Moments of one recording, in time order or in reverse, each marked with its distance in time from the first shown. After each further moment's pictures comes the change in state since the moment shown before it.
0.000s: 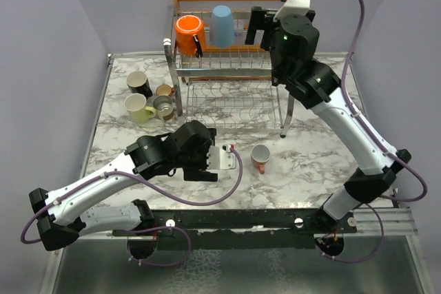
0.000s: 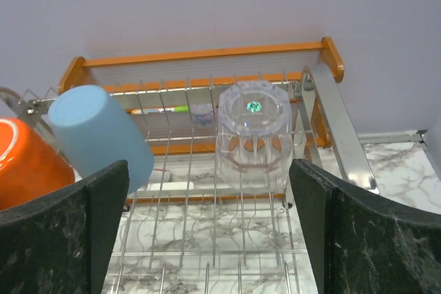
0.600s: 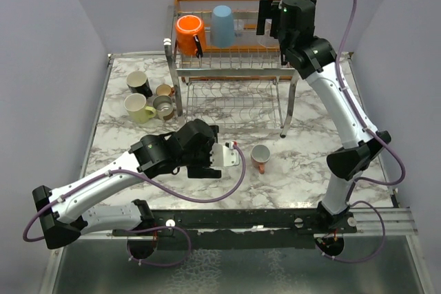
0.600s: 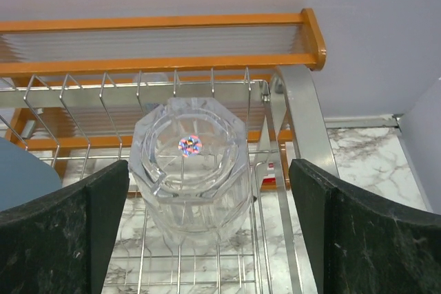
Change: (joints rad) left arm 0.000 0.015 -0.015 0.056 -0.030 -0.012; right arm -0.226 0.257 0.254 -0.192 -0.172 -0.011
